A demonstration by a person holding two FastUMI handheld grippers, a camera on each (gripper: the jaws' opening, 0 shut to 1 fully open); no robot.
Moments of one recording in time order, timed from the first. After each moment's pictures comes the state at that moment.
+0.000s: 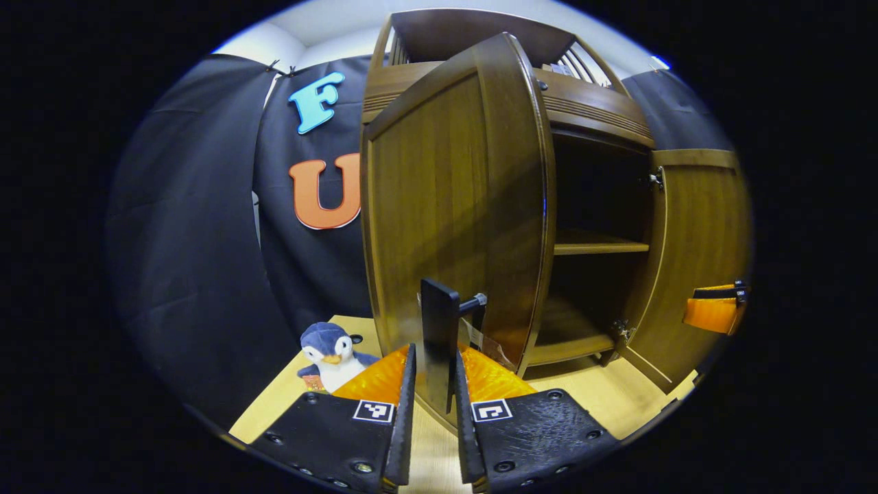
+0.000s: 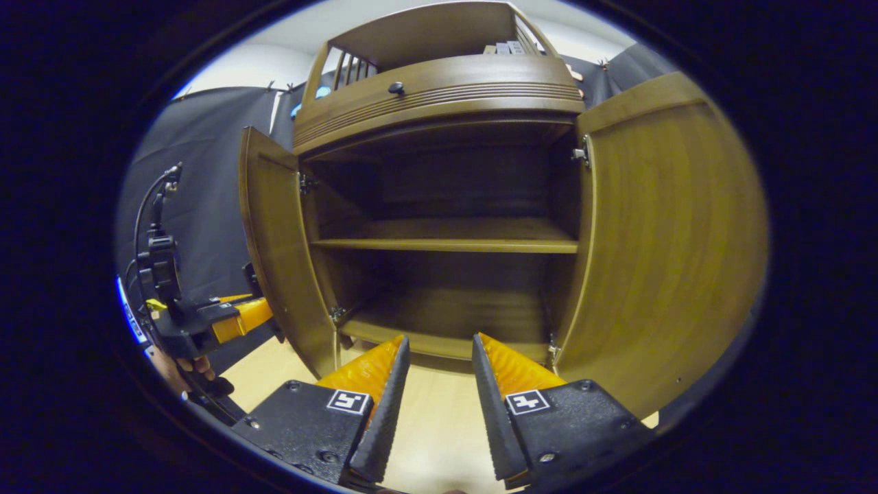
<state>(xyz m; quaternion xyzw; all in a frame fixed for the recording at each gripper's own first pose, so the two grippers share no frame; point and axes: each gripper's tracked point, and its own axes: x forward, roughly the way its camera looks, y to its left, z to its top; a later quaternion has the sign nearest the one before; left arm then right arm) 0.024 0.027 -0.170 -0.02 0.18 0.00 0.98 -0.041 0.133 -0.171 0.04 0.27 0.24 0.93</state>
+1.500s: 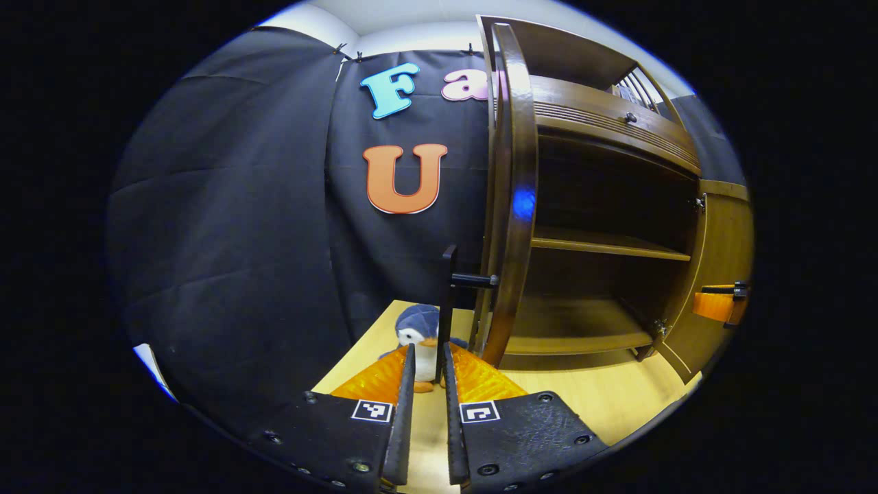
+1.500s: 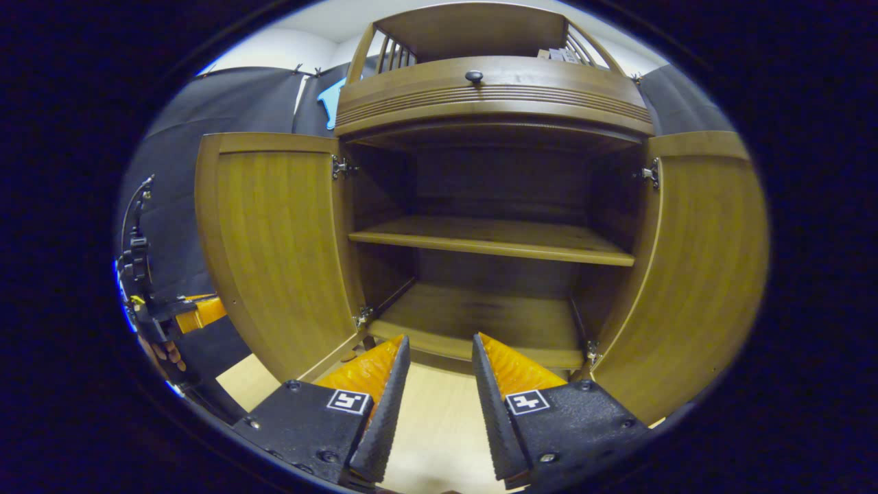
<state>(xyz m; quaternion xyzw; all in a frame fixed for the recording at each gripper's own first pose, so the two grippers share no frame) -0.031 0.184 -0.181 -0.04 0.19 0.08 0.98 -0.061 0.223 -0.163 0.00 0.27 0.24 0.93</state>
